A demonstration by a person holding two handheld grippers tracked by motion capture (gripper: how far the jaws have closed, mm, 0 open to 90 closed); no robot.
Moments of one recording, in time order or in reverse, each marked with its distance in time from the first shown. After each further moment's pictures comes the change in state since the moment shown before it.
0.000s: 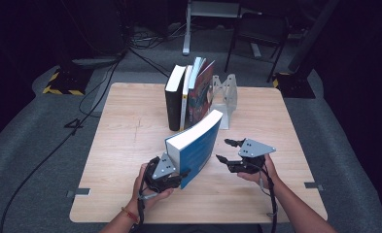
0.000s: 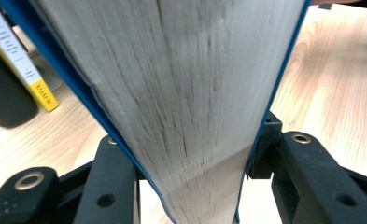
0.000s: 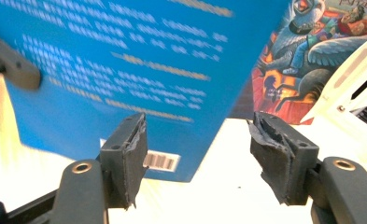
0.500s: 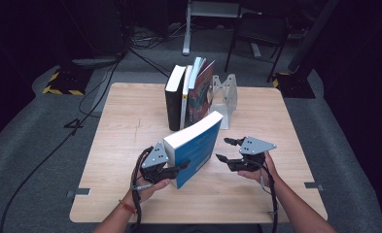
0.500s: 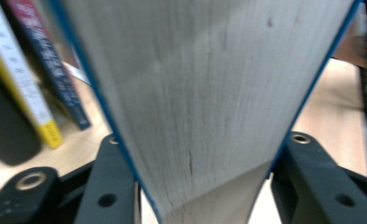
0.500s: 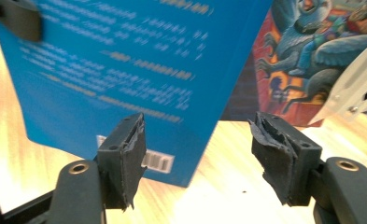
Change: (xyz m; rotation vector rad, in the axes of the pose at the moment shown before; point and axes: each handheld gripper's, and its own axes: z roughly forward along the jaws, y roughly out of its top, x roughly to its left) left arm 0.011 0.024 -0.012 -0.101 -0.104 -0.017; right arm -0.006 0.001 0.001 -0.014 0.024 0.007
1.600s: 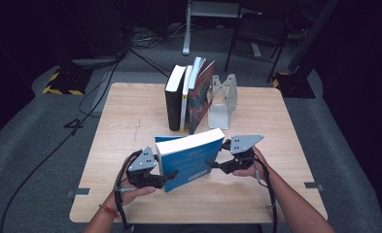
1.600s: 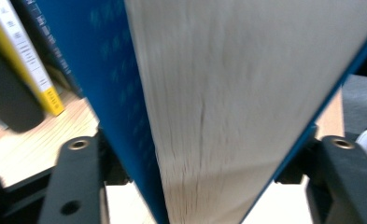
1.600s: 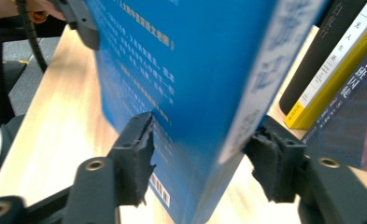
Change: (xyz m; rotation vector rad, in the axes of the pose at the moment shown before) left arm 0.008 -0.020 -0.031 0.092 -0.007 0.019; right arm 0.000 0.014 0.022 -0.007 0.369 -0.065
